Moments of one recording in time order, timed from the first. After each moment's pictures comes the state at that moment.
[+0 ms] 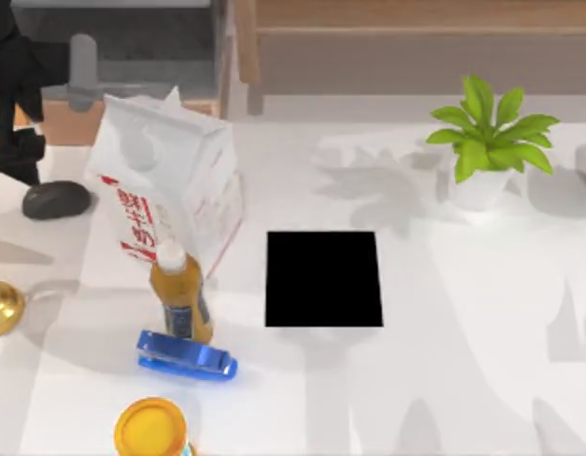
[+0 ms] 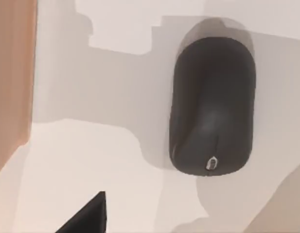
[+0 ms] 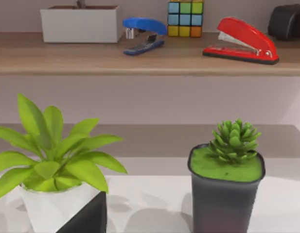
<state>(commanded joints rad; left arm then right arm) -0.03 2.32 2.11 -1.35 0.01 1.40 0.00 0.00 0.00 0.00 0.00 0.00</state>
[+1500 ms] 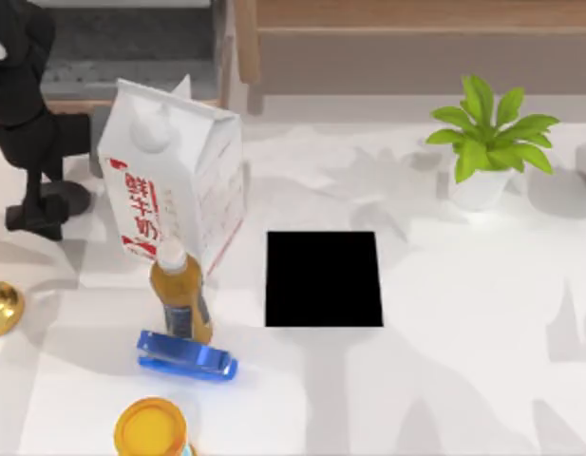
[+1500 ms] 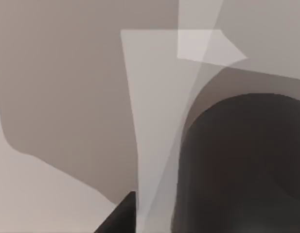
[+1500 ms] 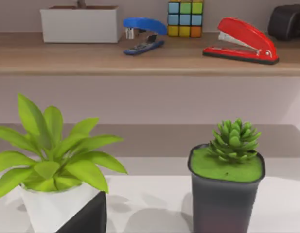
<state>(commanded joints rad) -0.02 2.39 1.83 -1.01 0.01 1.40 0.00 0.00 0.00 0.00 0.00 0.00</state>
